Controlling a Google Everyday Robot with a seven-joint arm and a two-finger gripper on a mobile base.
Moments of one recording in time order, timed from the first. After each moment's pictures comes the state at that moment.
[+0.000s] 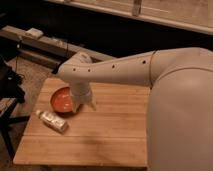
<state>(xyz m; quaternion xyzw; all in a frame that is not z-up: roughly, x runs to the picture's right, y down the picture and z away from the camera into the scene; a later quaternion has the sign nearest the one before) -0.103 0.103 0.703 -0.26 0.23 0.64 0.68</state>
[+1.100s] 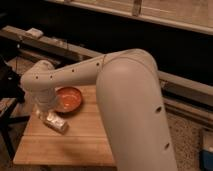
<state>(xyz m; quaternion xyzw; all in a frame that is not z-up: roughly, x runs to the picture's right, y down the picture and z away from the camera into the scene) -0.269 0.143 0.724 -0.35 0.13 0.41 0.83</state>
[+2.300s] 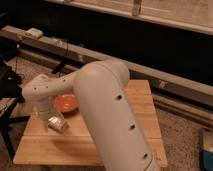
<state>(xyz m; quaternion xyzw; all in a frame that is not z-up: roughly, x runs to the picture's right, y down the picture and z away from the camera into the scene) -0.283 0.196 0.787 -0.38 0.16 0.36 0.84</state>
